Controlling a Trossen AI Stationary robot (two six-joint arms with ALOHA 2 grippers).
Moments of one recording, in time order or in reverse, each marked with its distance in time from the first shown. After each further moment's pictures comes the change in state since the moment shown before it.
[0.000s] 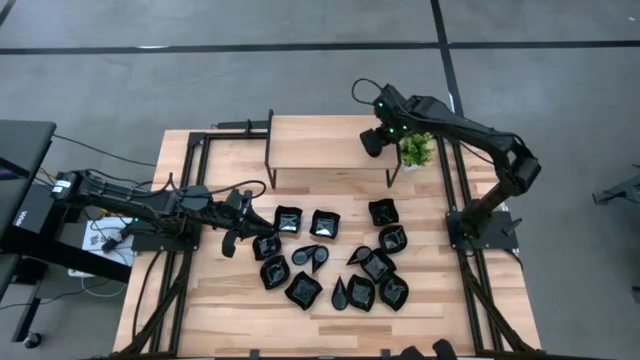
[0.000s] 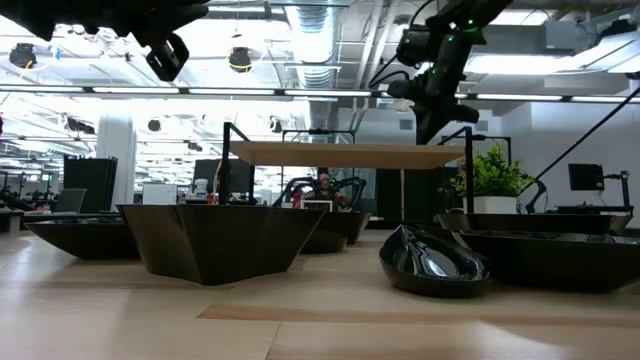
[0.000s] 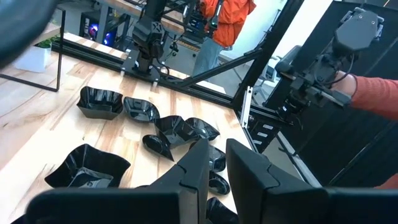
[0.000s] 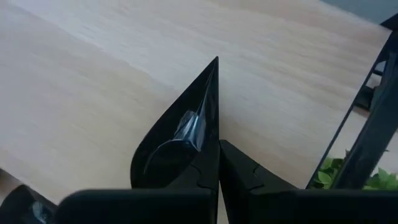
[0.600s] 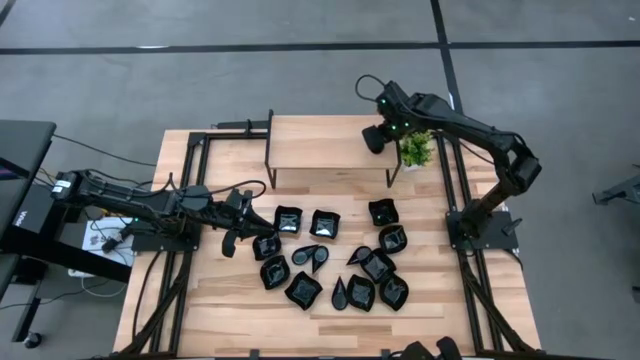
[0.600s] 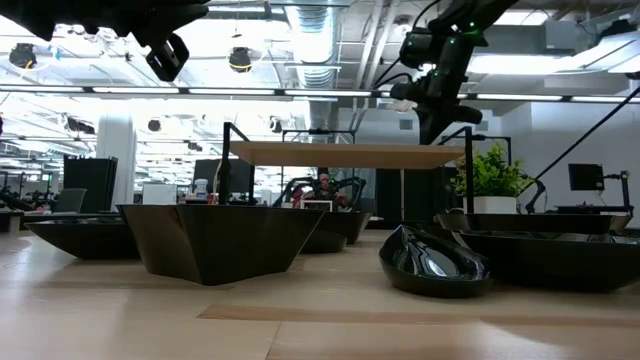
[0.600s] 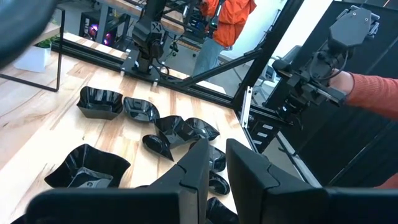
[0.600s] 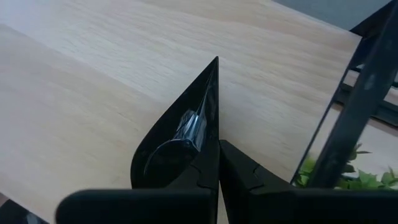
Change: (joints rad) left arm 0.000 0.000 0.000 0.000 0.000 0.000; right arm -0.028 0.000 0.000 -0.004 0.003 0.001
